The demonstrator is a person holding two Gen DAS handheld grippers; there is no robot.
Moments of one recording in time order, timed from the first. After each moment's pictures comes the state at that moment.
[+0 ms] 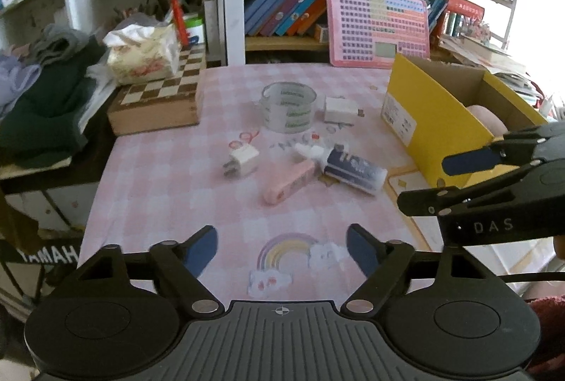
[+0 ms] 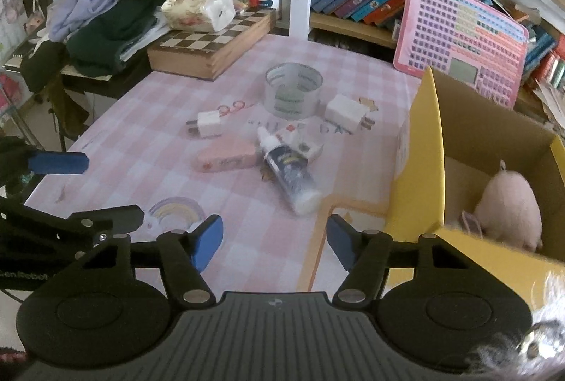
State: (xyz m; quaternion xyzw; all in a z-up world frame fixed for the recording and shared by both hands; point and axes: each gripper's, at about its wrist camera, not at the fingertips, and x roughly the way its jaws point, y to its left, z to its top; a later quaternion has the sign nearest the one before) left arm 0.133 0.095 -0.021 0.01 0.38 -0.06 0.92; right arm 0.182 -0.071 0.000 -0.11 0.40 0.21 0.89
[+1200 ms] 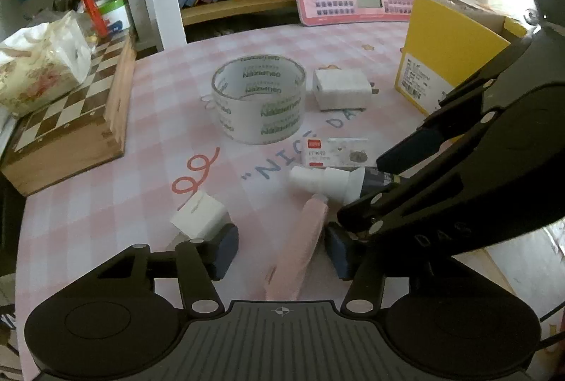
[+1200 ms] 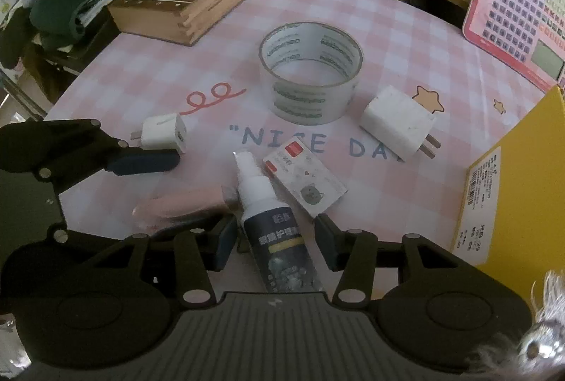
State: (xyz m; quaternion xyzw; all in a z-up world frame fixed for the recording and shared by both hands) left arm 0.268 0.079 -0.090 0.08 0.42 -0.15 0.89; right arm 0.331 -0.027 -0.059 -0.13 0.51 0.25 0.81
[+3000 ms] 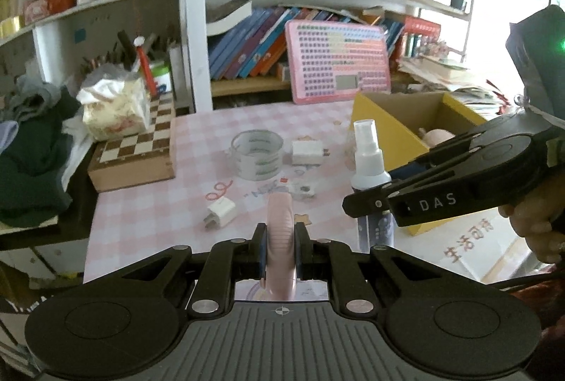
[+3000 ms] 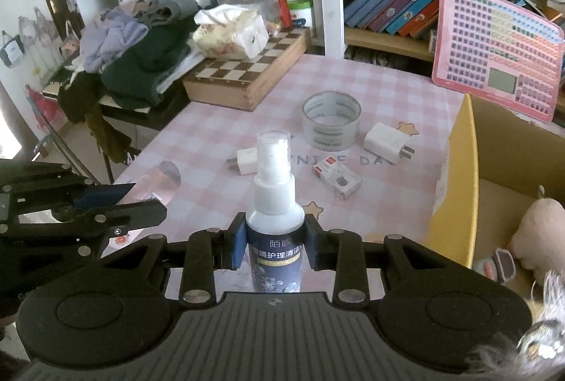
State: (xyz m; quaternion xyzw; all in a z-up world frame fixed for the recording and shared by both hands) left arm 0.121 0.094 0.019 0.03 0.32 -0.13 0.94; right arm 0.198 -0.072 0.032 -0.05 0.40 0.28 0.87
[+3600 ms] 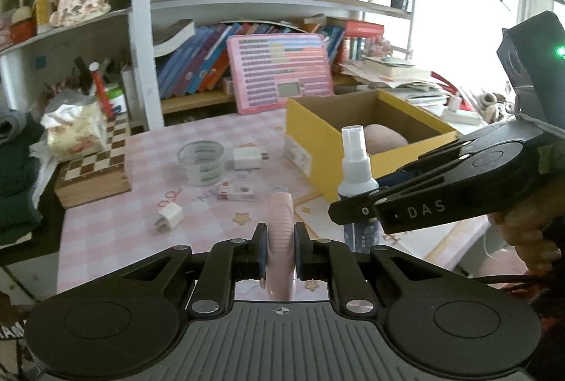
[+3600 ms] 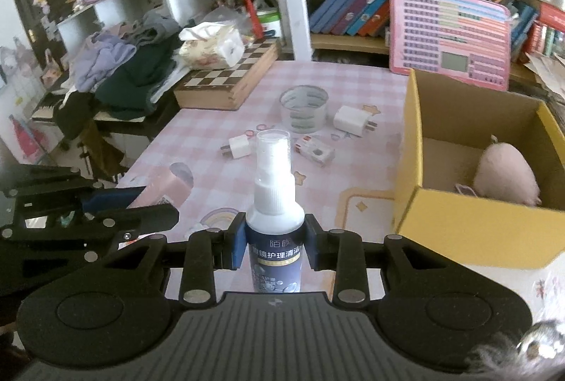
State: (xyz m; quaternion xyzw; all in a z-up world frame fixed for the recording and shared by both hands) left arm 0.075 0.064 0.027 0.05 0.30 -0.21 0.93; right arm 0.123 -0.107 0.043 -0.01 0.38 0.22 0.90
